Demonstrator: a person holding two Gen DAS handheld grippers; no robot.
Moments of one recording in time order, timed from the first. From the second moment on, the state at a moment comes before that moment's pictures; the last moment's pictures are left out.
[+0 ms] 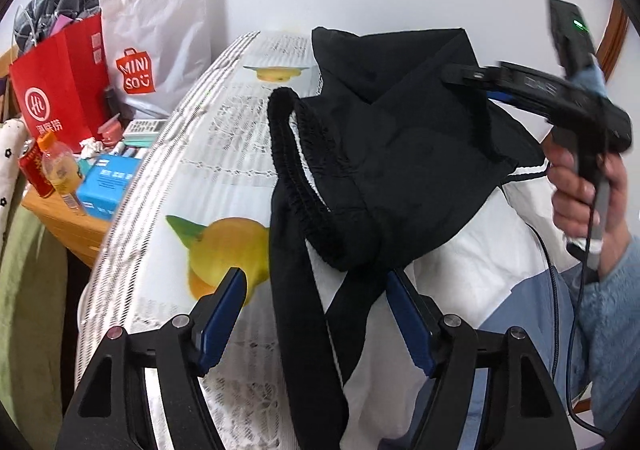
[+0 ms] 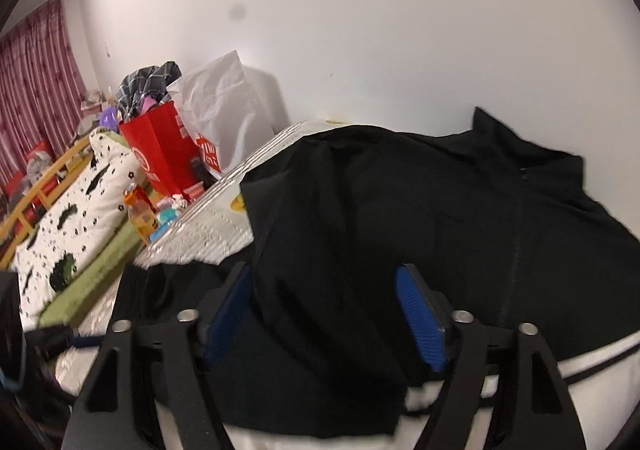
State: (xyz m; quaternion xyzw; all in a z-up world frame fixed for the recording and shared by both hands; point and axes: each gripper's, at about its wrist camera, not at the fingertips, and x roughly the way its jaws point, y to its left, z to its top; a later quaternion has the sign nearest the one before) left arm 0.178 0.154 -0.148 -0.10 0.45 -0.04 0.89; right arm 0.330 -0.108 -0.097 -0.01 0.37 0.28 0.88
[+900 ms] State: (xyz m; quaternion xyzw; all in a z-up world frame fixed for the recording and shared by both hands) left arm 0.177 0.167 -0.136 -0.09 0.45 0.02 0.89; right arm 0.305 -0.121 -0.106 -0.07 0.35 0.22 0.91
